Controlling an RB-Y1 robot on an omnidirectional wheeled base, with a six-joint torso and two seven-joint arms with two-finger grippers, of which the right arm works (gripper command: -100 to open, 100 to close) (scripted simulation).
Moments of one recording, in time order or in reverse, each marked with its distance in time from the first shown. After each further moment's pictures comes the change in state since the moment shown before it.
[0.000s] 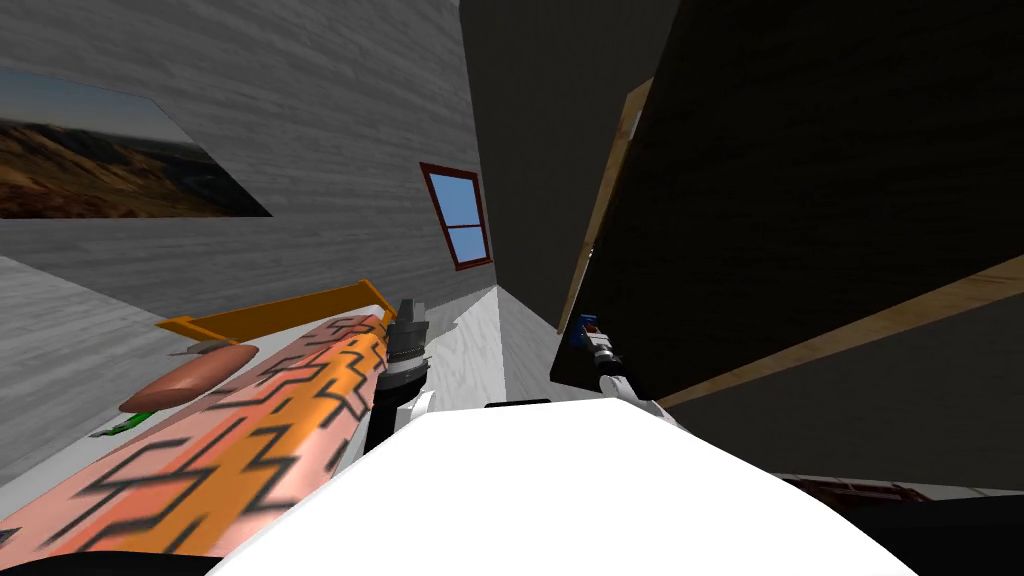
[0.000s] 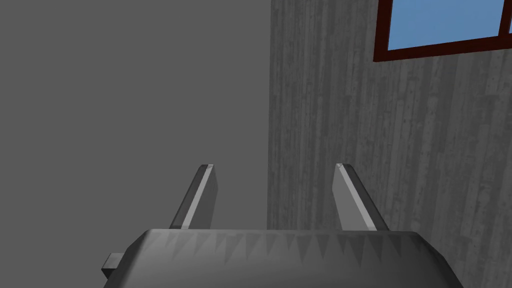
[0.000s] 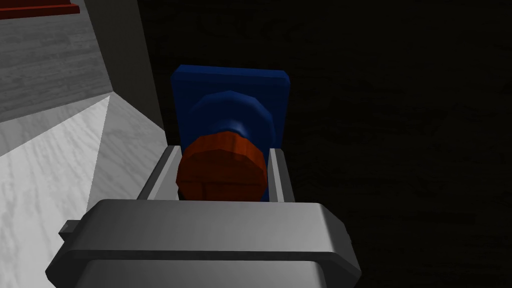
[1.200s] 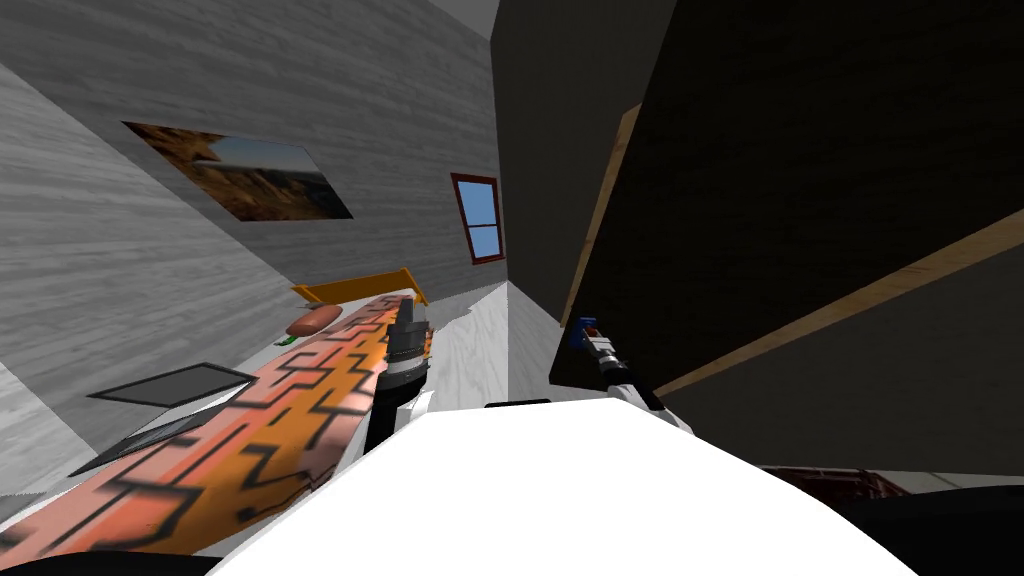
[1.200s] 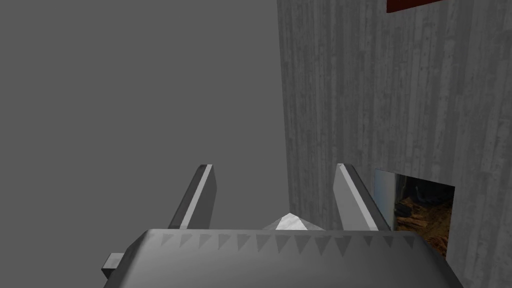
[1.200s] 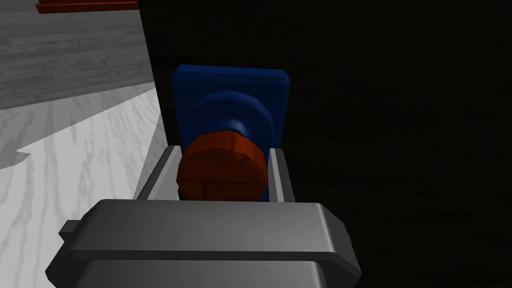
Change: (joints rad) arm 0.056 -0.106 0.090 -0.035 0.013 -0.062 -0.093
